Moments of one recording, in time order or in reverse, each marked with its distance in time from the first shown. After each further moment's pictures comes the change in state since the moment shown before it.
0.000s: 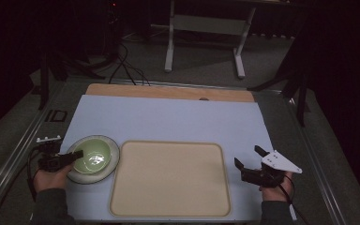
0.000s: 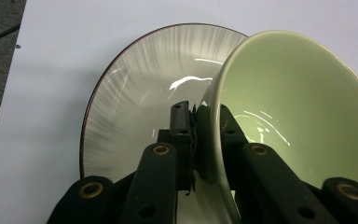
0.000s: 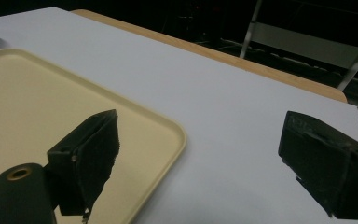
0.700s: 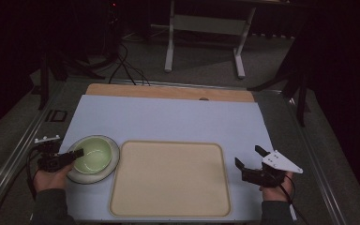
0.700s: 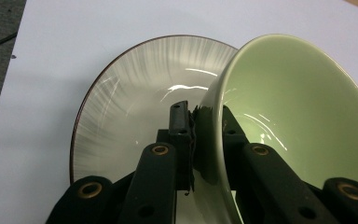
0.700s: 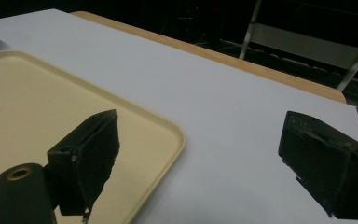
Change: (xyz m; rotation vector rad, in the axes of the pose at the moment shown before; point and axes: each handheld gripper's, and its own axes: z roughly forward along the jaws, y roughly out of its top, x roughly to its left) left arm -0.006 0.001 -0.007 -0.039 -0.016 -0.005; right arm -0.001 0.000 -0.001 -0.005 -0.003 0.003
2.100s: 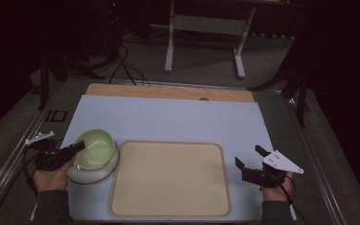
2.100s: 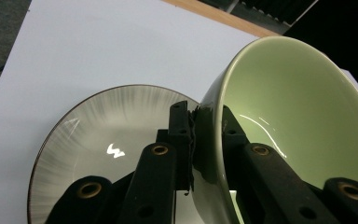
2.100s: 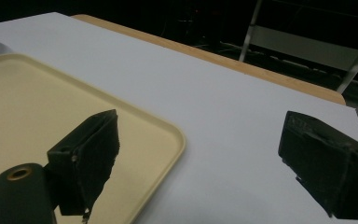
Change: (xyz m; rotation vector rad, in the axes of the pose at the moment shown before) left arm -0.028 0.008 -0.028 -0.160 -0.077 -0.006; right arm 0.000 0.000 -0.001 -0.011 0.002 0.001
